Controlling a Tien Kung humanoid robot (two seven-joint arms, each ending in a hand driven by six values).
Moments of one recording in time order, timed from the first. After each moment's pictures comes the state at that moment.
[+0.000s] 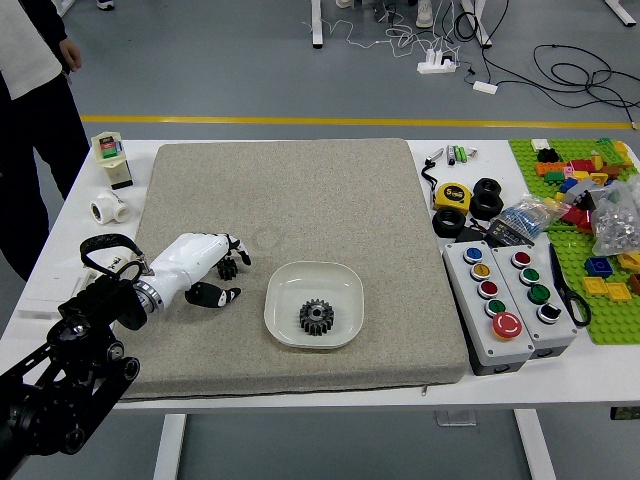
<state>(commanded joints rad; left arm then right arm) -0.41 0.19 -1.10 -1.10 2.27 0.00 -0.08 0.16 -0.22 1.16 0.18 -0.96 -0.32 -0.25</state>
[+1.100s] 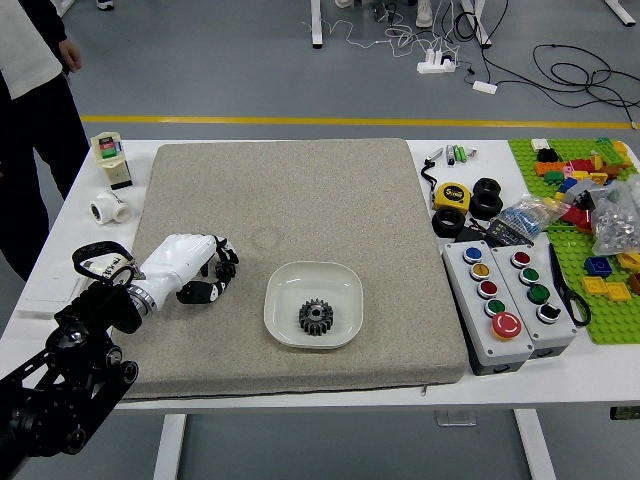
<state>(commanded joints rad) -0.41 0.19 -1.09 -1.05 2.27 0.08 -0.06 0.17 -0.22 1.17 0.18 -0.97 -0.32 -0.25</state>
